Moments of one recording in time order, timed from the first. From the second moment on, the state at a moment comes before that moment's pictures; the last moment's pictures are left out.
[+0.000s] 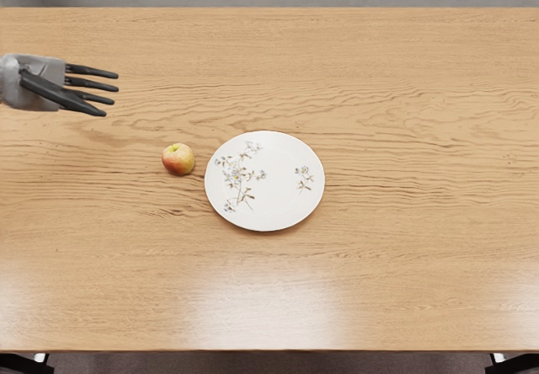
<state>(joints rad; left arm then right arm) -1.20 0.77 -0.28 -0.78 -0.11 -0.61 0.61 0.02 0.00 0.08 0.18 0.14 -0.09 0.12</state>
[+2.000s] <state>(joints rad) -1.46 0.48 0.08 -1.21 0.69 -0.24 0.61 0.04 0.00 0.08 0.18 0.14 -0.09 0.13</state>
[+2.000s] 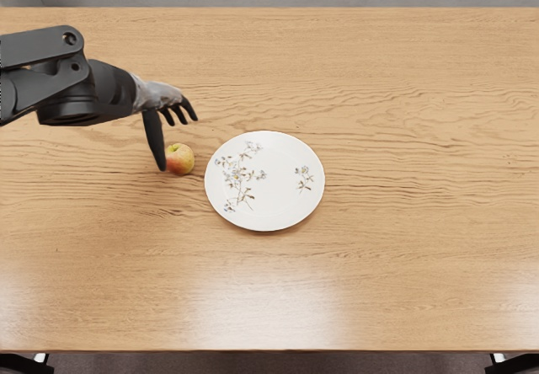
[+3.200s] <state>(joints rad) -1.40 0.28 0.22 -1.04 0.69 -0.09 0.61 0.04 0.00 0.08 0.18 0.14 -0.09 0.13</state>
